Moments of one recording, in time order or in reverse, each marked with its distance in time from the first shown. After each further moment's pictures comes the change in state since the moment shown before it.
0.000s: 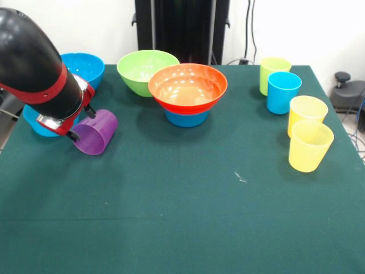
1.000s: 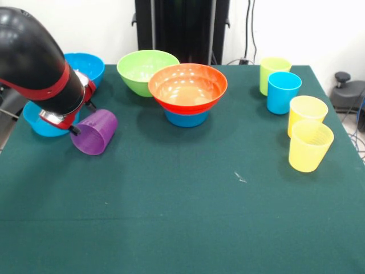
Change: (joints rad) arm 0.000 -0.015 -0.026 0.040 0.000 -0.001 0.000
